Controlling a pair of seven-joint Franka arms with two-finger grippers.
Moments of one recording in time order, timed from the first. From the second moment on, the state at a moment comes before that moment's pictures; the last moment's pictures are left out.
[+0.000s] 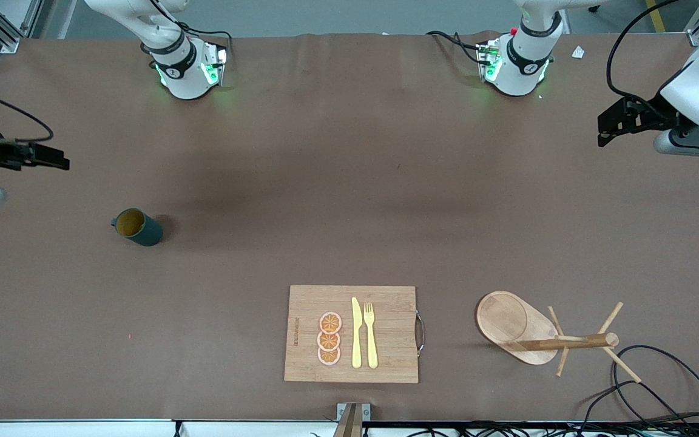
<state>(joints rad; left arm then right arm) 0.05 0.00 -0.21 -1.49 0.02 1.46 -0.02 -0.02 0.14 -0.09 -1.60 0.00 1.43 -0.20</state>
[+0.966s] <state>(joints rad) 0.05 0.01 -0.21 -1.49 0.02 1.46 -0.02 -0.07 0.22 -0.08 -2.02 0.02 2.10 -0.61</state>
